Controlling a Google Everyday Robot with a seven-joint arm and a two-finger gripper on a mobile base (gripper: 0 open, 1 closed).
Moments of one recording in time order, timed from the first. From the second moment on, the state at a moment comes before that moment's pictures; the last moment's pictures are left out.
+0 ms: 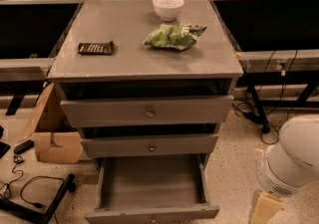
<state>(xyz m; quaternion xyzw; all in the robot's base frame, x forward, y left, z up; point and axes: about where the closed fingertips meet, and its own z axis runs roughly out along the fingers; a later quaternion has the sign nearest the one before) 0.357 -0.252 0.687 -0.58 0.81 -0.02 0.08</state>
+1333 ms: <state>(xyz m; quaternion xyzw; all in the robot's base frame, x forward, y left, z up) 0.376 -0.218 0.562 -0.59 0.80 0.00 0.12</state>
